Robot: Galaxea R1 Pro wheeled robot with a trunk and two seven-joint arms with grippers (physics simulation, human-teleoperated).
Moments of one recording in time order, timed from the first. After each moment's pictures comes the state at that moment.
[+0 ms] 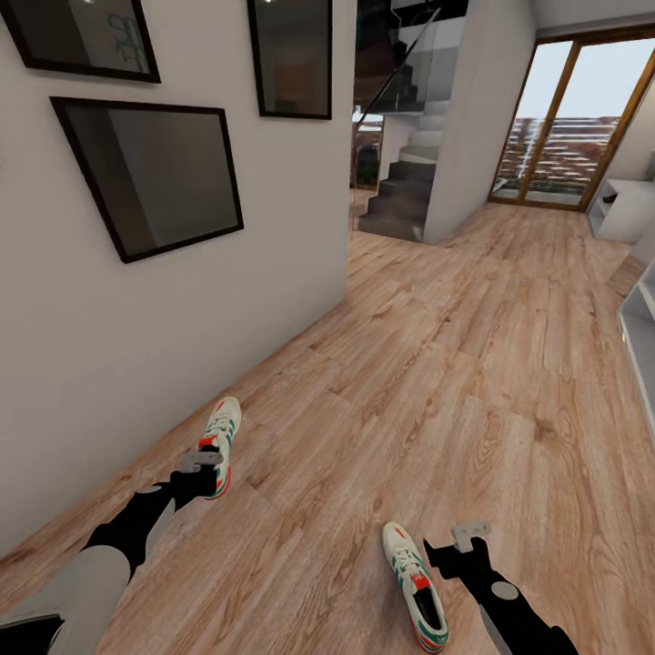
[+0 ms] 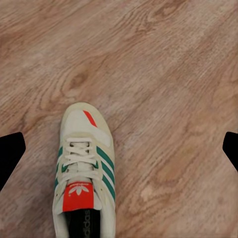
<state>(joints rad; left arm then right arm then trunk) -0.74 0.12 0.14 -0.42 -0.08 0.13 -0.25 -0.44 -0.08 -0.04 -0.49 0.16 -0.12 0.11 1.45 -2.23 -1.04</state>
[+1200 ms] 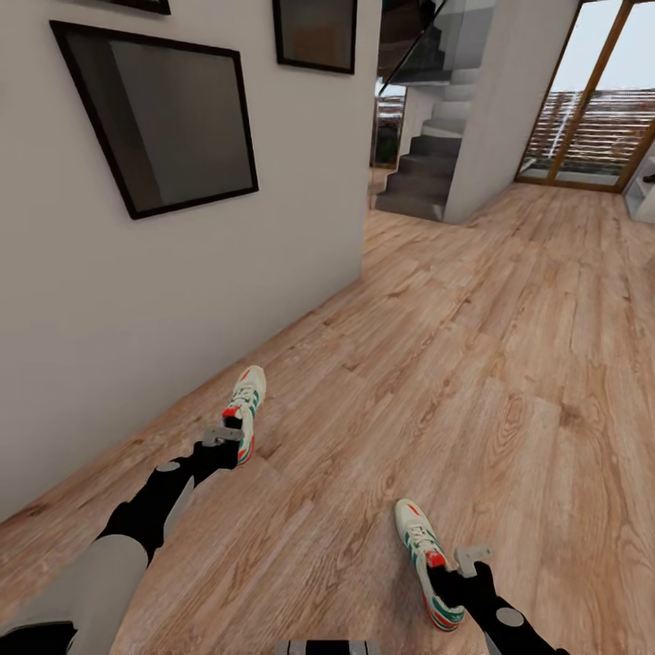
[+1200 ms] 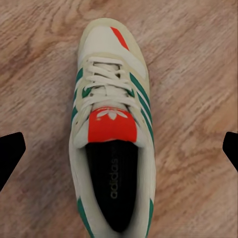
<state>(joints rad) -0.74 0.07 0.06 -0.60 -0.07 0.14 -0.30 -0.44 -0.08 -0.04 -0.36 0.15 -0.19 0.11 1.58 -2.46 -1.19</state>
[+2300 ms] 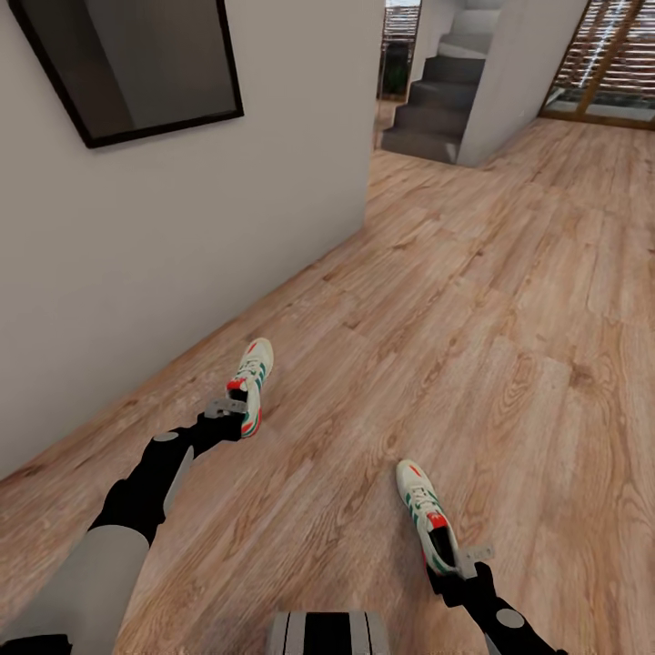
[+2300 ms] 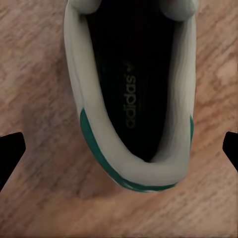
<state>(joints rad) -0.74 0.05 0.06 -0.86 -0.07 0.33 -0.36 -0.44 -0.08 -0.04 -0.35 0.15 -0.20 0.11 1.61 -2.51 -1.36</state>
